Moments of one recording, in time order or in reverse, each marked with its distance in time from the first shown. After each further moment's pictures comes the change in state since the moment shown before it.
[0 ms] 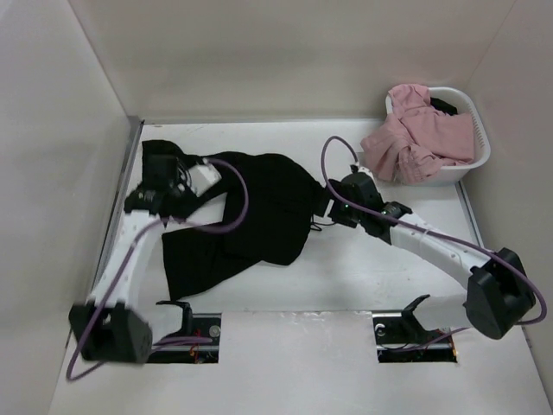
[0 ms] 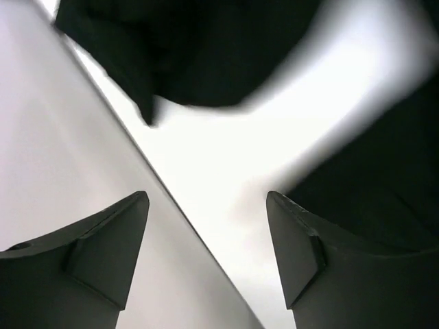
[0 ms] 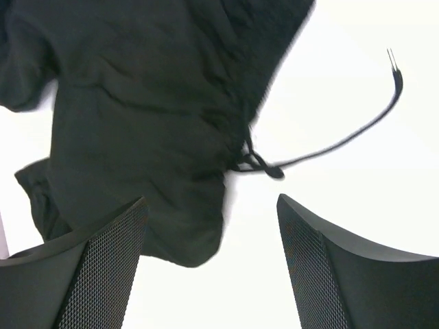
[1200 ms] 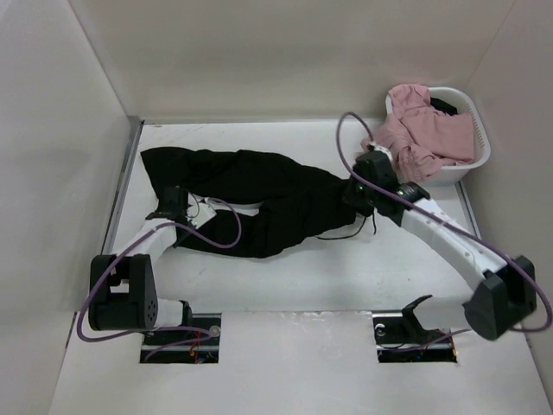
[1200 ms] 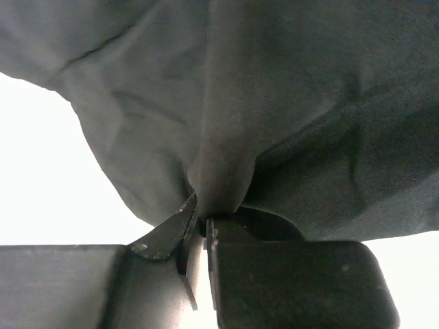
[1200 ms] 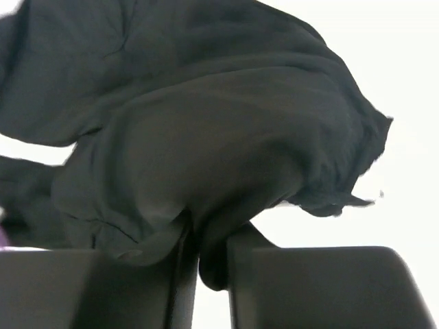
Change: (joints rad) left arm -0.015 0.038 -0.487 0.244 -0.208 0.071; right arm -0.122 -0.092 0.109 -0.223 0.069 -0.093
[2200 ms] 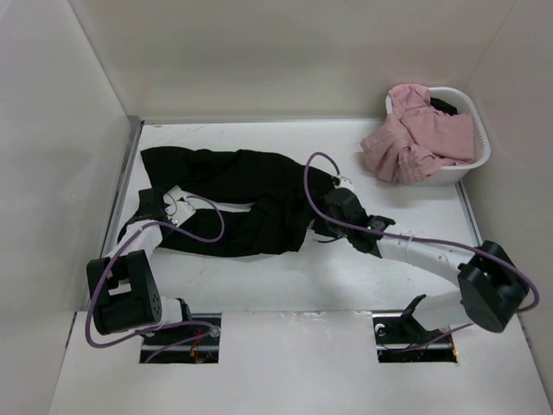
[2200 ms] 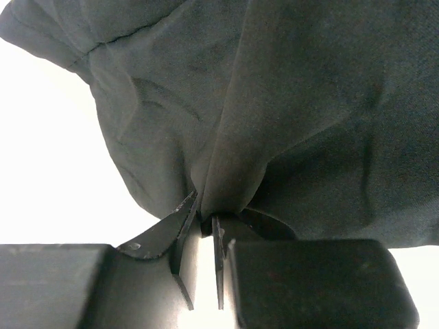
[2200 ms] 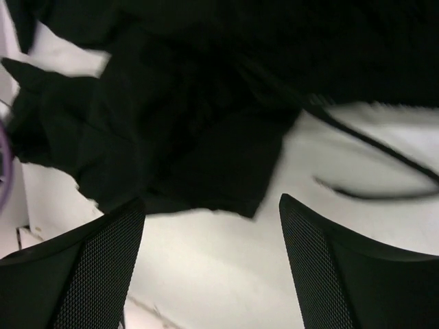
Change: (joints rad) left arm 0.235 0.010 0.007 0.106 0.030 0.160; right arm 0.281 0.087 -0.266 0.435 -0.043 0.195
